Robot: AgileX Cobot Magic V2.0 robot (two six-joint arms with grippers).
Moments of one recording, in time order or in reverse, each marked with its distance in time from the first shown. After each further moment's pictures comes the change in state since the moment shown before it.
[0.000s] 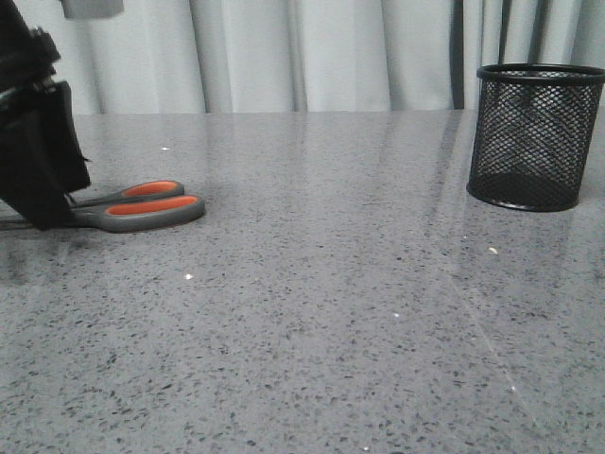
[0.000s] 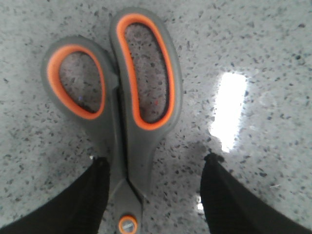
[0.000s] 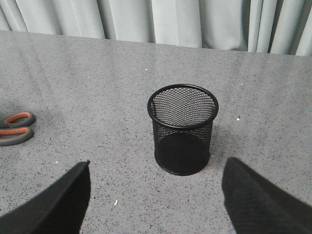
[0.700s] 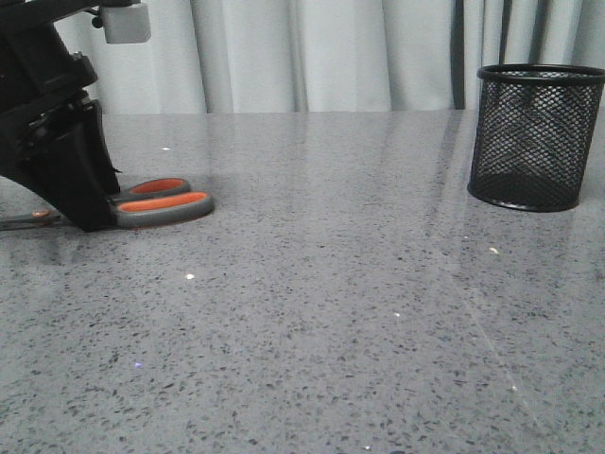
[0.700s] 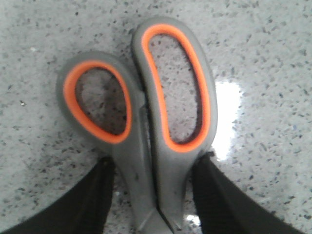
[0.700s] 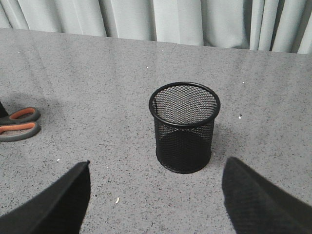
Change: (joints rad) left arm 0.000 0.105 -0.074 -0.053 0.001 0.002; right arm 0.002 0.000 0.000 0.000 0.007 0.000
